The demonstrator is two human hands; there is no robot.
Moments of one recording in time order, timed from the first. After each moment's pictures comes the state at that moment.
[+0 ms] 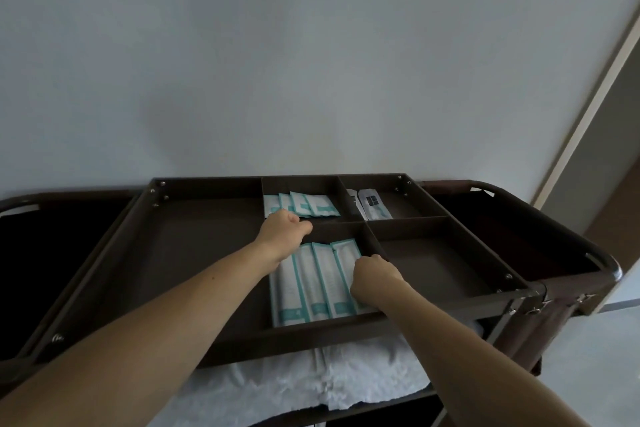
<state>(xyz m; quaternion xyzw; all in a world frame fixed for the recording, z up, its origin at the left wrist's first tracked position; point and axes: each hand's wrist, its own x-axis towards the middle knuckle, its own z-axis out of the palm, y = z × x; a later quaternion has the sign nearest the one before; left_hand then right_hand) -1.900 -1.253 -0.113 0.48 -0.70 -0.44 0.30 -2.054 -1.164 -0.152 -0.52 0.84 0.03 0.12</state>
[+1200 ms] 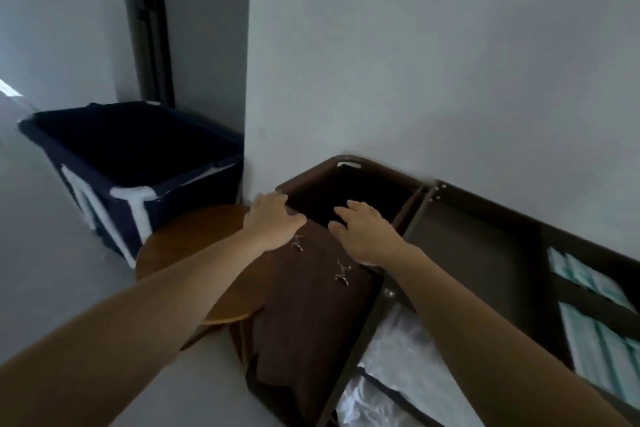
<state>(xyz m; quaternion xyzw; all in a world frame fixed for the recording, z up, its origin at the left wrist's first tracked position) -1.449 -1.135 -0.124 0.77 -0.52 -0.20 0.32 -1.624 -1.182 -0.099 -0.87 0.48 -0.03 0.08</state>
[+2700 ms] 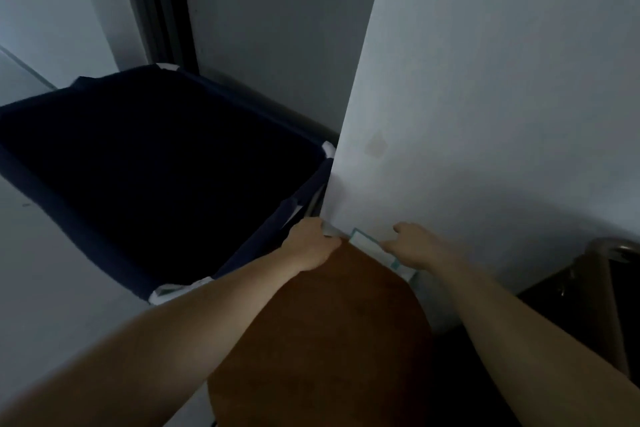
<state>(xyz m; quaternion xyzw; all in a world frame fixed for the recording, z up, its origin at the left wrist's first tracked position) -0.985 -1.473 -0.249 0.72 -0.49 -0.41 0.26 -1.174 -1.568 -0.237 -0.76 0.61 0.13 0.20</state>
